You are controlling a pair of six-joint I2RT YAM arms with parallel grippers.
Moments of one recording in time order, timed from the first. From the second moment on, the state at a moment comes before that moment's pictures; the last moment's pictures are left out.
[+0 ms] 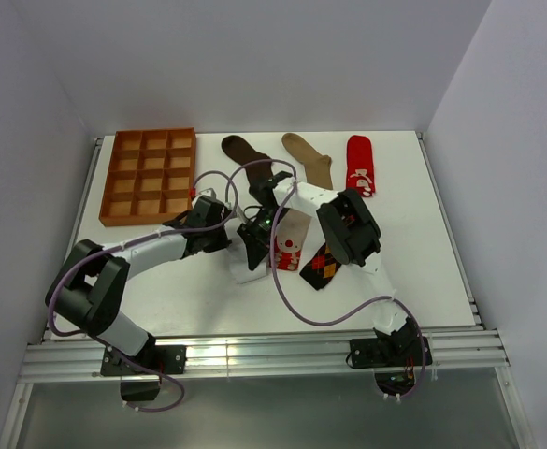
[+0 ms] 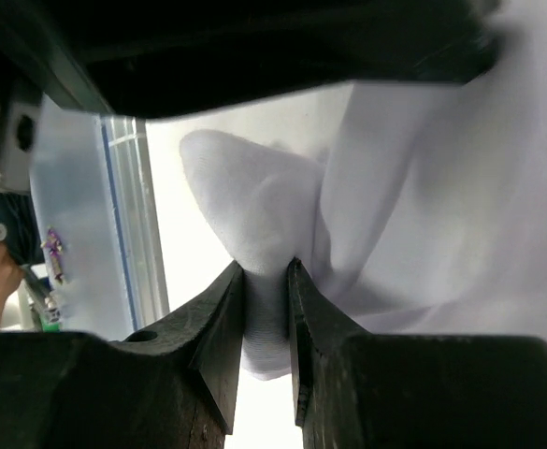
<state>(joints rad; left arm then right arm) -0.54 1.55 0.82 -0.17 -0.12 -0.75 0.65 2.35 1.82 -1.12 -0.96 -0.61</state>
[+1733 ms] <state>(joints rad) -0.72 1.33 0.52 0.09 -0.06 -0.68 0.66 2.57 2.02 -1.40 -1.04 -0.55</state>
